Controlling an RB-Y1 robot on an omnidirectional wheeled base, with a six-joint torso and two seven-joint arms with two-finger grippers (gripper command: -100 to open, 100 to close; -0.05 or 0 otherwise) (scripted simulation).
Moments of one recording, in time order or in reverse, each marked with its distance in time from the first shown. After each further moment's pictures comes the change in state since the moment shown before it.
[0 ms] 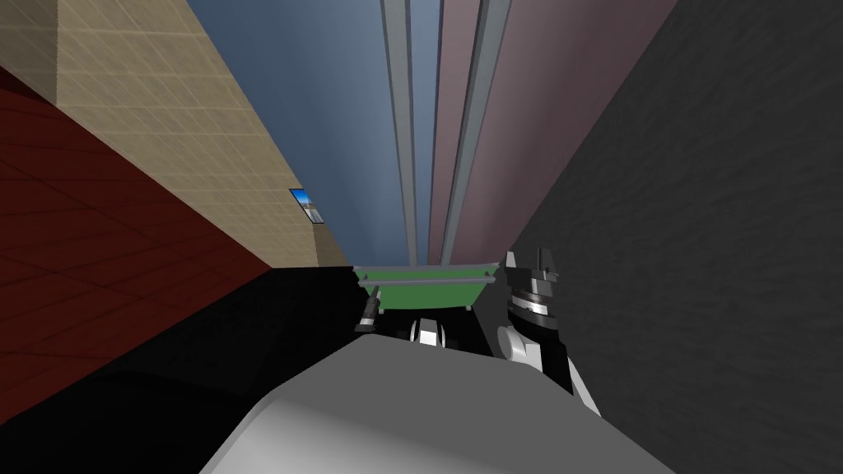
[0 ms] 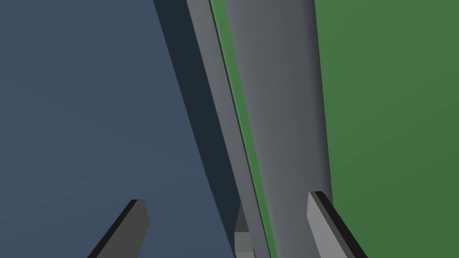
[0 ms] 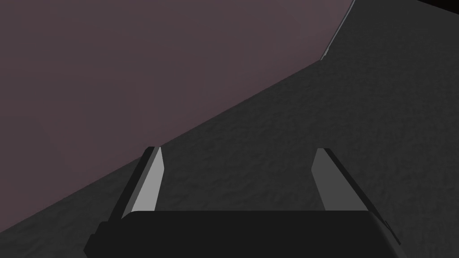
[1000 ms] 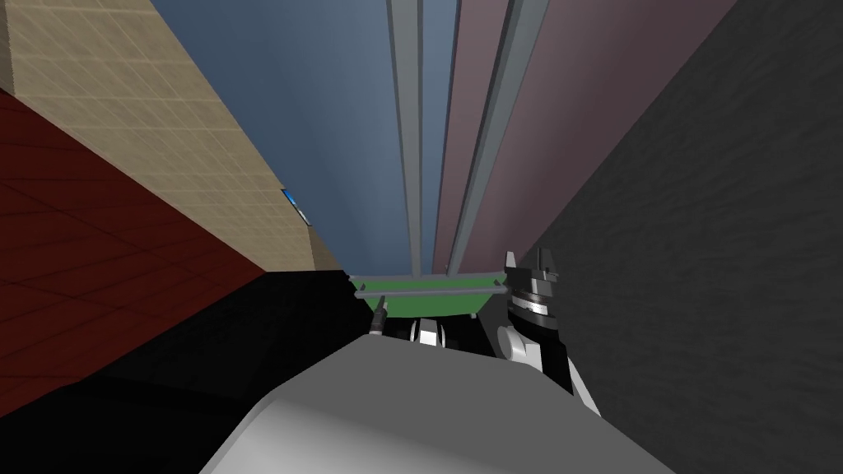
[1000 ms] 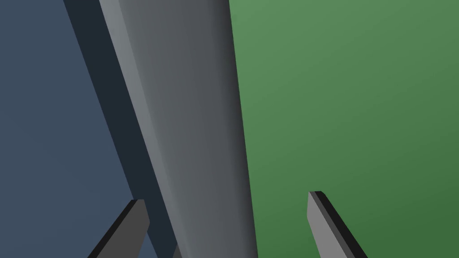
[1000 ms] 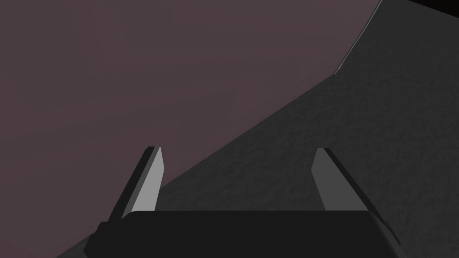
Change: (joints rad) left arm -0.083 -0.116 0.020 0.321 -0.005 -0.150 0.006; right arm 0.000 0.000 0.000 0.000 0.000 0.000 0.000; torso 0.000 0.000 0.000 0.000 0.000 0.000
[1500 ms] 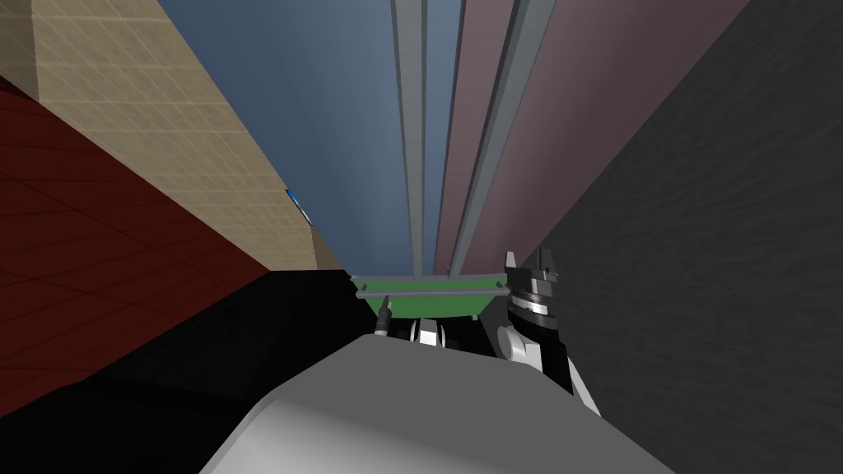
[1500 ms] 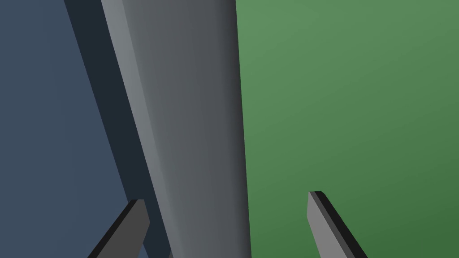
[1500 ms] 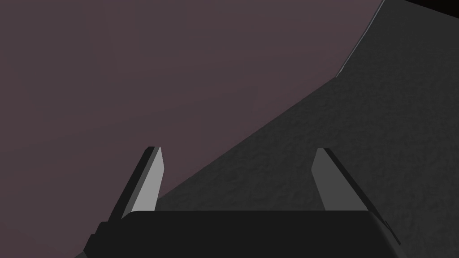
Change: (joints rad) left arm 0.003 -0.049 -0.004 -0.020 -0.009 0.023 0.003; right arm 0.000 0.000 0.000 0.000 0.000 0.000 0.000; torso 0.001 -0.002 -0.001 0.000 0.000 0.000
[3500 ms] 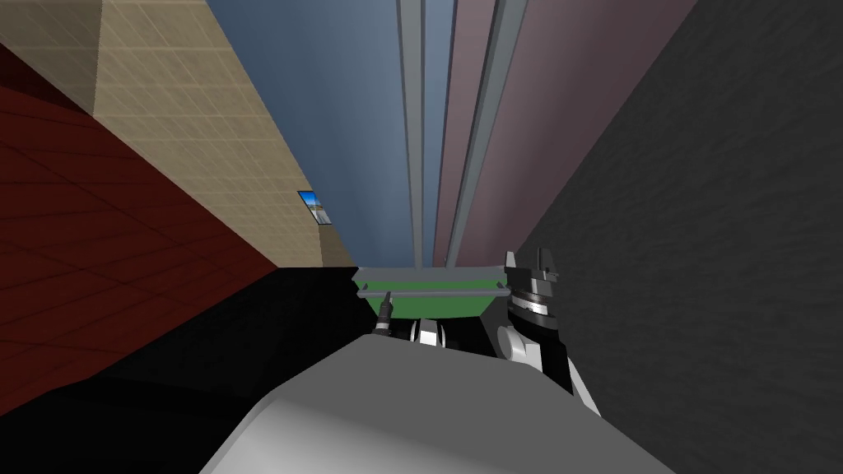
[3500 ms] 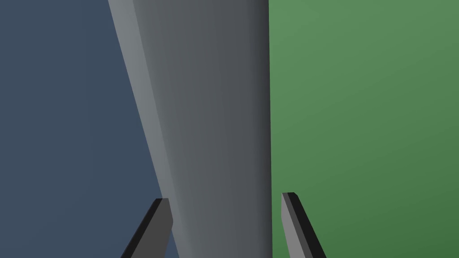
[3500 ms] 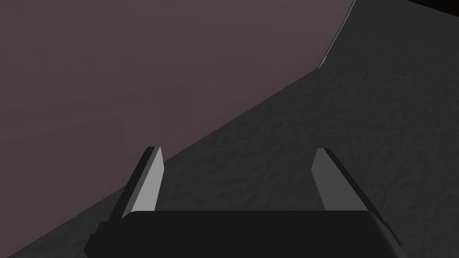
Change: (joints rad) left arm -0.024 0.001 0.005 -0.059 0.003 0.066 -0.007; right arm 0.000 0.000 0.000 0.000 0.000 0.000 0.000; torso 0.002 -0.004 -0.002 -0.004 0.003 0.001
